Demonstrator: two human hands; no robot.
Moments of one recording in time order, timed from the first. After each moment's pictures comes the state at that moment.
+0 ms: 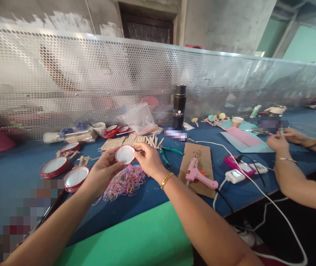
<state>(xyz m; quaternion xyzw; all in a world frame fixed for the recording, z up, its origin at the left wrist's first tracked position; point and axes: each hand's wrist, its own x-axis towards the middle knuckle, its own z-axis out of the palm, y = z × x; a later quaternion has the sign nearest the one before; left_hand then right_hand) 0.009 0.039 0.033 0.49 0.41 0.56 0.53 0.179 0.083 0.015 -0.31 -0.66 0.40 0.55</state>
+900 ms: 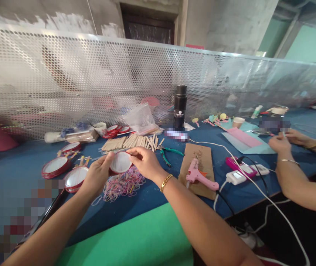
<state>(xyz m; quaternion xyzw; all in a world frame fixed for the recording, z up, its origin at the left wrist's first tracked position) 0.004 0.042 0.034 0.49 0.52 0.55 0.43 0.172 0.077 0.016 -0.28 -0.67 0.43 0.53</state>
